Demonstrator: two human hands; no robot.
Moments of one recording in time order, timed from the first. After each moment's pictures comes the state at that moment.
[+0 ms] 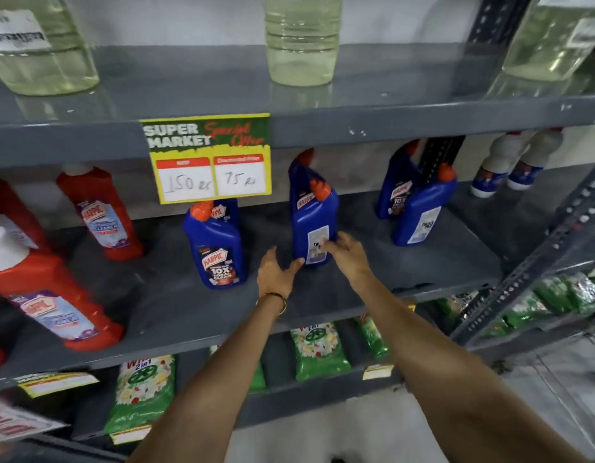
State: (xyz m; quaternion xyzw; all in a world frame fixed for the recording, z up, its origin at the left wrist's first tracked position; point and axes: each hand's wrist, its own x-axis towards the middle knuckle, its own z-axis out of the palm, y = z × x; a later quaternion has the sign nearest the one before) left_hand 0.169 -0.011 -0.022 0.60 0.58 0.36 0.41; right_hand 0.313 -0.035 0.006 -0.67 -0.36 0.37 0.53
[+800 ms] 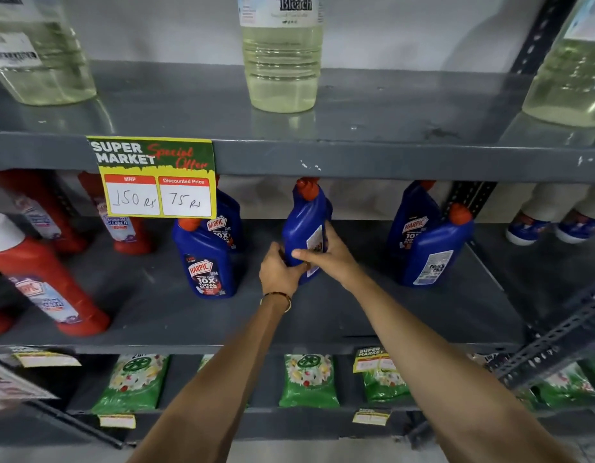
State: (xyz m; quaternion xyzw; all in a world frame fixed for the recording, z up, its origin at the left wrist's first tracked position) left_hand 0.224 0.004 0.007 0.56 0.60 0.47 0.31; right_hand 0.345 0.005 0.044 -0.53 -0.58 0.44 0.44
